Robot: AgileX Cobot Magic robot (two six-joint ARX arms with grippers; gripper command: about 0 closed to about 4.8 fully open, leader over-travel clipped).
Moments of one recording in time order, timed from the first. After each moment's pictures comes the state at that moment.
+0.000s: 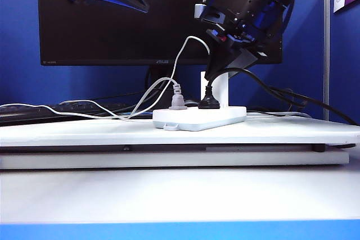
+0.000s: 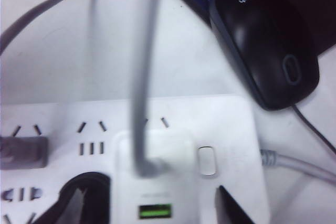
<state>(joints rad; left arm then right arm) -0.46 1.32 1.07 -0.20 0.49 0.14 0.39 1.74 1.45 -0.55 -0.27 -0.39</state>
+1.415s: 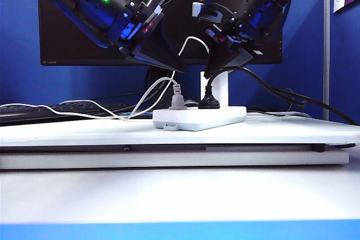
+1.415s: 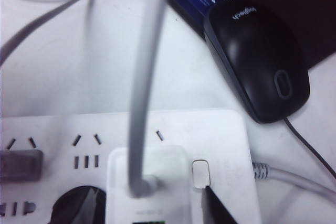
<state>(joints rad) -0.57 1.56 1.07 -0.13 0.49 0.34 0.40 1.74 1.45 -0.50 -0.26 -0.39</state>
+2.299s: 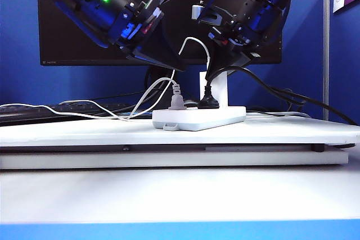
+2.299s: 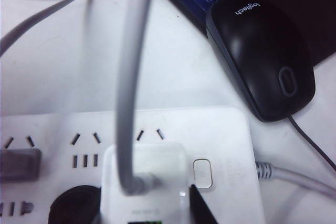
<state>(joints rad) -0.57 1.56 1.07 -0.12 0.49 0.40 0.40 1.76 1.45 -0.51 -0.27 -0.39</state>
